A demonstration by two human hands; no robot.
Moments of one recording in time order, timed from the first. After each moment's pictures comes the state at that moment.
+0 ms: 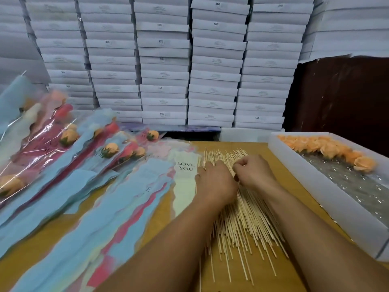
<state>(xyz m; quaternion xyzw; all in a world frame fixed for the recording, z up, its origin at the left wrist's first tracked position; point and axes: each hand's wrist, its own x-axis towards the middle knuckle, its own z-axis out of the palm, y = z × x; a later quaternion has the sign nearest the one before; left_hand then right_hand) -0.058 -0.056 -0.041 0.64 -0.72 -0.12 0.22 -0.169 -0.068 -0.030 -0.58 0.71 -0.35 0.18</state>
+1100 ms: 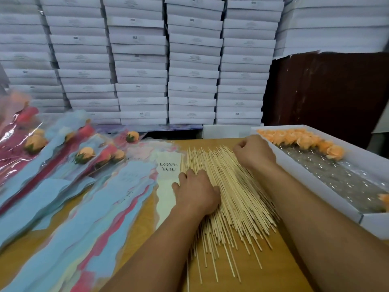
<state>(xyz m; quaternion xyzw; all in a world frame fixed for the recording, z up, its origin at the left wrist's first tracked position) -0.046 -0.047 -0.058 0.64 -0.75 -0.09 0.17 -0.204 -0.078 -0.006 -0.53 0.77 -0.34 0.06</state>
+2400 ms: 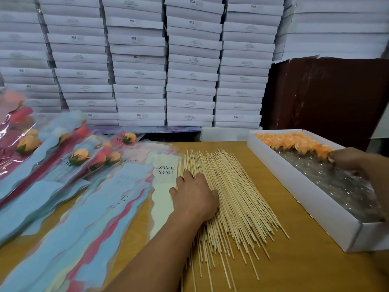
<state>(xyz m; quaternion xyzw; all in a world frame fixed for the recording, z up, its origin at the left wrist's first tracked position) -0.050 -0.045 -0.057 0.63 -0.74 -0.10 0.19 -0.443 -0.063 -0.002 -0.42 0.87 -0.22 0.13</state>
